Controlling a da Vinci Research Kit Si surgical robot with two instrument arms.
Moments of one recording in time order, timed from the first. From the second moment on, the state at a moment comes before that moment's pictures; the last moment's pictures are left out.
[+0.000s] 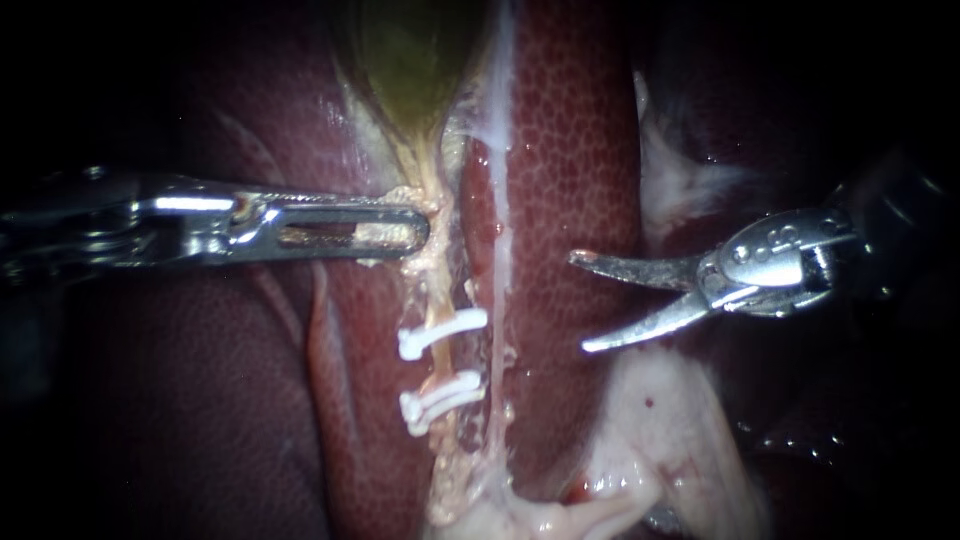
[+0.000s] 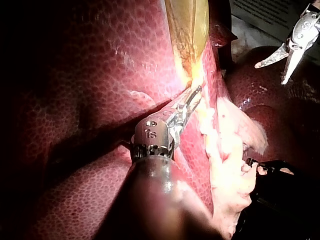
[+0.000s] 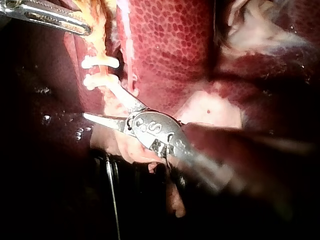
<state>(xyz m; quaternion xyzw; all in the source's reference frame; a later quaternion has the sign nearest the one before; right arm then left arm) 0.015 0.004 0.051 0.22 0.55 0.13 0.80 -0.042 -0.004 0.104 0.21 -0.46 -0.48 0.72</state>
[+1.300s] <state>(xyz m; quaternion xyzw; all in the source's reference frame) 0.016 0.004 0.052 0.22 0.55 0.13 0.80 -0.034 0.001 0.095 0.20 -0.47 -0.50 0.70</state>
